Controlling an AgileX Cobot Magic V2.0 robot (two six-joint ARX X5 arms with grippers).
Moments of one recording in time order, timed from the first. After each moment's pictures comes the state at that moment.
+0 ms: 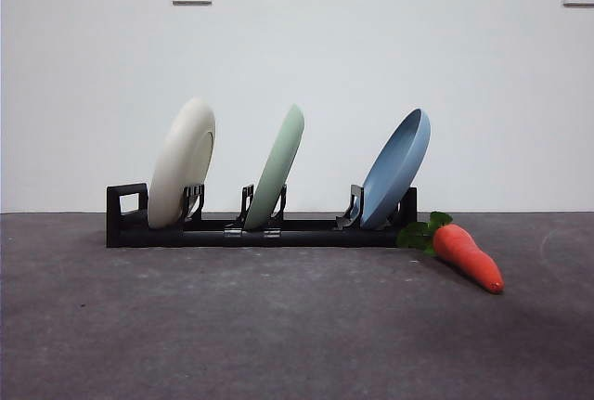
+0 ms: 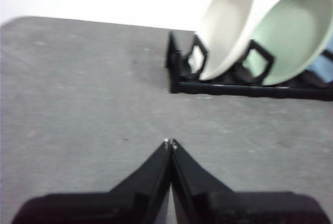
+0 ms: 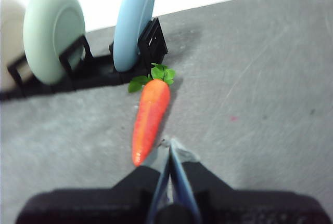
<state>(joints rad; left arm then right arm) 0.05 0.00 0.02 -0.18 0.14 -0.13 0.10 0.00 0.04 -0.23 -0.10 0.23</state>
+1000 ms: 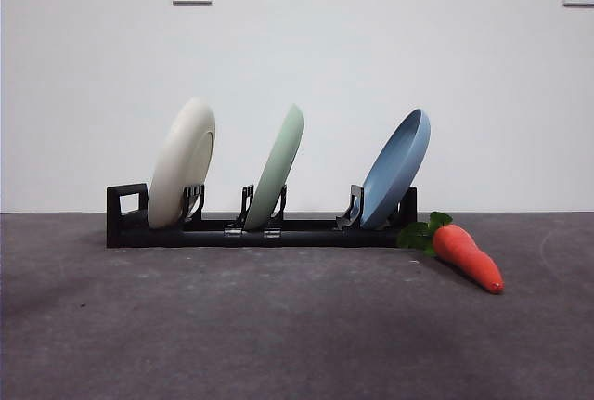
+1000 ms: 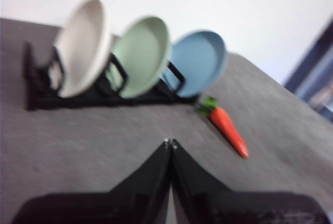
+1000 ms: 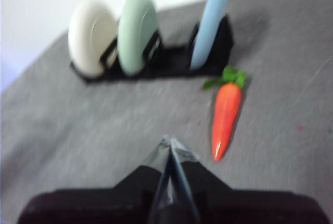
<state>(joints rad) 0.05 0.25 0.52 -0.51 0.61 -0.23 0.10 0.37 0.65 -0.67 -0.36 0.17</state>
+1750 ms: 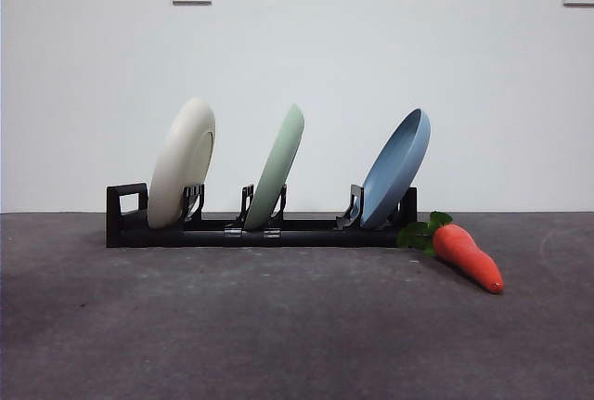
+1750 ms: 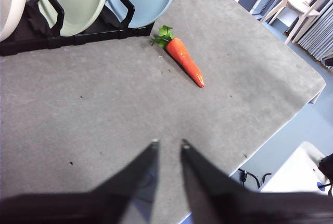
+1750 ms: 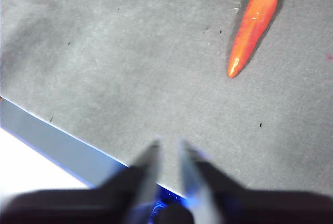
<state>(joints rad) 0.05 0.52 0.74 -0.84 0.79 0.06 0.10 0.67 0.91 -1.09 -0.45 -0.14</state>
